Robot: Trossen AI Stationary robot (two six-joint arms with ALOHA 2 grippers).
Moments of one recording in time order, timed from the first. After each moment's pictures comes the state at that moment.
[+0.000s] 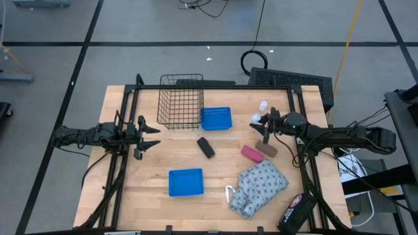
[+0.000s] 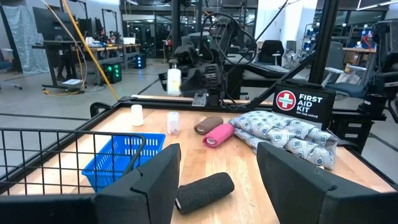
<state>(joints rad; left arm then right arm) -0.11 0.01 0.11 -0.08 -0.13 -0.03 -0.38 0.84 0.07 0.64 -0.11 0.22</state>
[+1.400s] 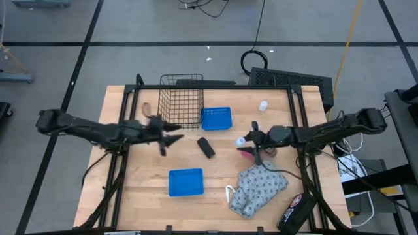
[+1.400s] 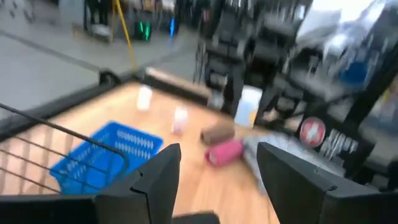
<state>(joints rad) -0.11 0.88 0.43 0.35 -0.26 -0.31 0.08 1.10 0.39 0.43 0.05 0.05</state>
